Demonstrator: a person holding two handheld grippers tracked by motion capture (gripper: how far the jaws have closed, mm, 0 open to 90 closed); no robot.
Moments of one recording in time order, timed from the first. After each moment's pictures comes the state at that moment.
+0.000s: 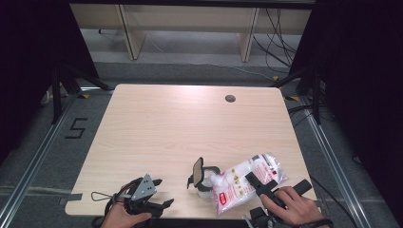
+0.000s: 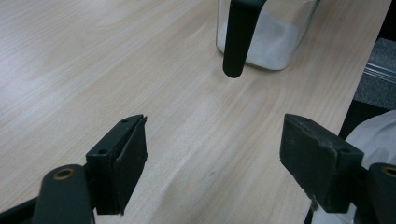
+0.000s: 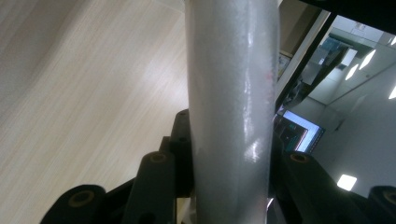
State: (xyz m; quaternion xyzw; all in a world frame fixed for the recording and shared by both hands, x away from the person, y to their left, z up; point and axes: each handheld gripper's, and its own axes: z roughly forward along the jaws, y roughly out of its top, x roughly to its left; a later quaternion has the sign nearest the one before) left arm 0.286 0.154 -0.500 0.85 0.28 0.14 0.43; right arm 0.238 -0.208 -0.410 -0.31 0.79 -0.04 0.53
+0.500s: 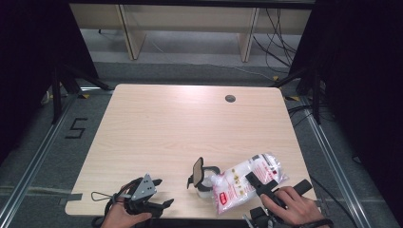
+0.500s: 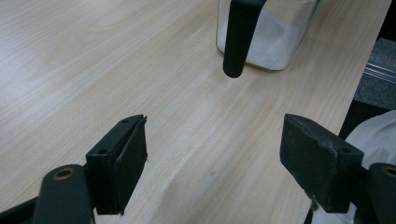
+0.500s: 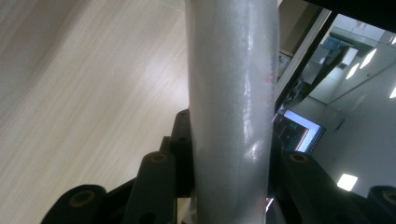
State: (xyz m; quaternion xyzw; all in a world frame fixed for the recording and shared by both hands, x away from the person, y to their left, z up) left arm 0.286 0.154 -0.500 0.85 0.28 0.14 0.43; right arm 0.238 -0.209 -0.410 -0.30 0.79 -0.04 0.53
